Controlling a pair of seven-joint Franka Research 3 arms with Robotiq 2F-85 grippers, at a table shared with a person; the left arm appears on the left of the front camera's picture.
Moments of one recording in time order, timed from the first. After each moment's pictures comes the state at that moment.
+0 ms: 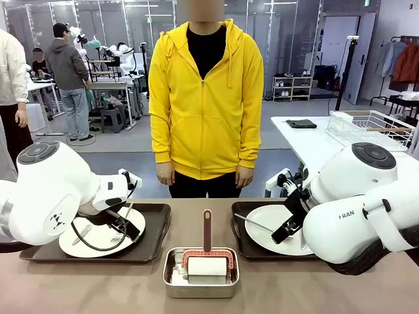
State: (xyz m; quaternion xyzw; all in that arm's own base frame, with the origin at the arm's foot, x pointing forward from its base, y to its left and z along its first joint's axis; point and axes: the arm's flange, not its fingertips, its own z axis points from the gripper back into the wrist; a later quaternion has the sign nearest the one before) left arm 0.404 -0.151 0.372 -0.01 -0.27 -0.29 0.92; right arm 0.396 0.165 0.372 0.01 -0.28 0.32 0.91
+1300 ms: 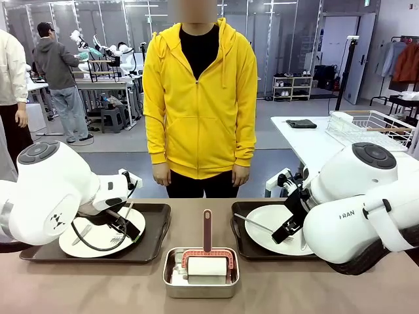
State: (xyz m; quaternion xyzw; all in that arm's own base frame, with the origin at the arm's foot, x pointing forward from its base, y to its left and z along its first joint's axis) left arm 0.404 -0.151 0.372 -0.01 -0.27 -0.29 0.92; right arm 0.396 0.164 0.372 0.01 -0.28 0.32 0.91
